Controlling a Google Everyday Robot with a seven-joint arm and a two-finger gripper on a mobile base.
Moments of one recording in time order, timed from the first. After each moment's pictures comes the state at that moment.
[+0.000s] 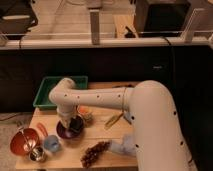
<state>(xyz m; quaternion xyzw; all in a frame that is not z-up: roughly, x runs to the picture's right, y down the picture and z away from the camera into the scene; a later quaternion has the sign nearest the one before) -0.208 0.181 0.801 -0.05 -0.37 -0.89 0.25</state>
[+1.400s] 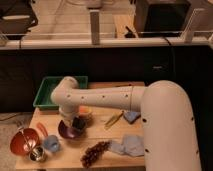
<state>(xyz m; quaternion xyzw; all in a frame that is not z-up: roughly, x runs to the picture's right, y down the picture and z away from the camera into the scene) -0.192 0.162 0.786 -0.04 -0.35 -0.90 0.26</state>
